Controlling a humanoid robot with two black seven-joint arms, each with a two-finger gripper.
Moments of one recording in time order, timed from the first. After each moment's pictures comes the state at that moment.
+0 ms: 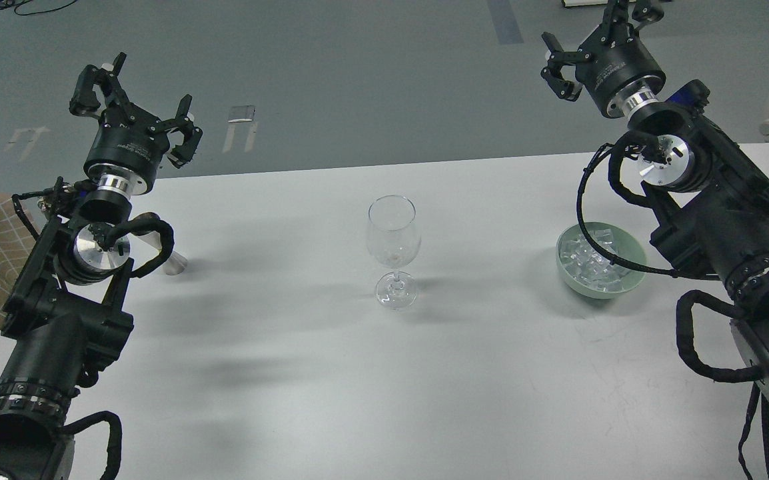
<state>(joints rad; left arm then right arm) -0.60 0.18 -1.49 -0.84 0.43 -0.29 -0.12 0.98 -0.06 1.30 0.40 -0.56 0.39 0.19</state>
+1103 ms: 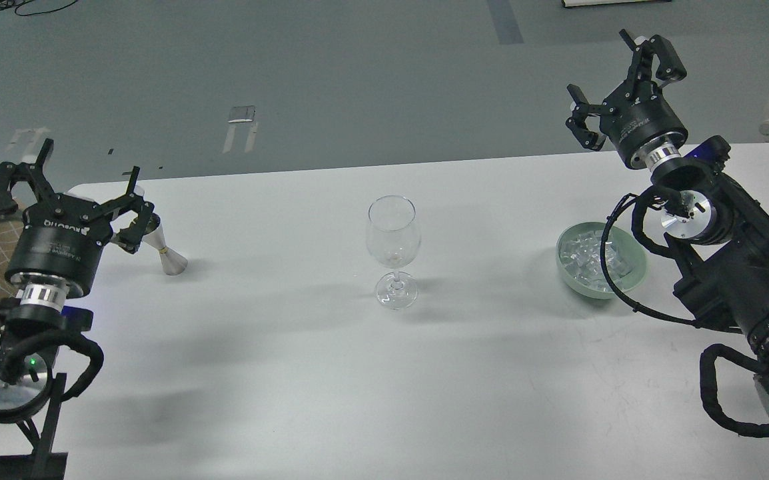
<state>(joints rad) 0.05 0.17 -1.72 -1.59 0.13 -0.11 0.05 0.77 -0.12 1.31 0.53 -0.55 0.40 0.20</state>
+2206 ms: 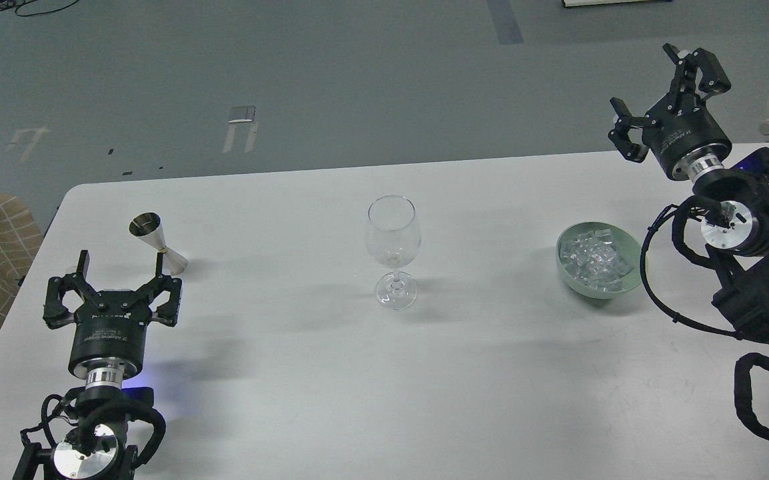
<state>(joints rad) 0.17 -0.04 -1.70 -1.43 0.12 -0.24 -0.10 0.74 -0.21 1.31 0.52 -0.55 0.39 0.20</state>
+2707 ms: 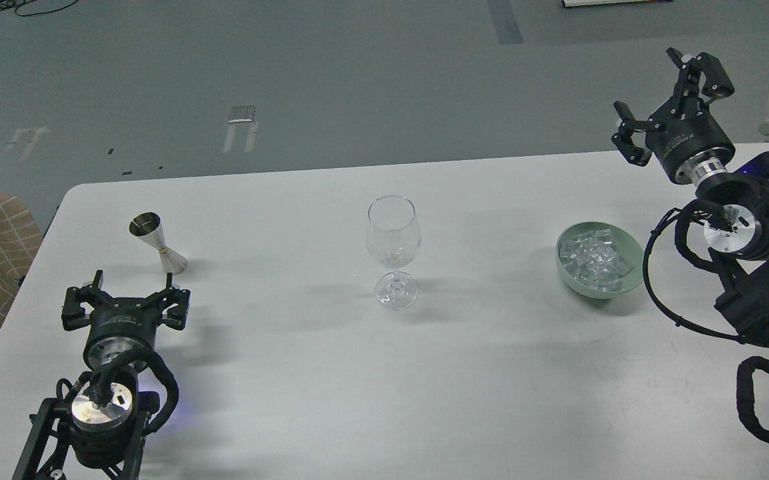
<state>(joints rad) 0.04 -0.04 -1.68 -1.43 0.12 0.23 -0.12 0.72 -0.21 1.32 0.52 -0.55 0.39 0.20</state>
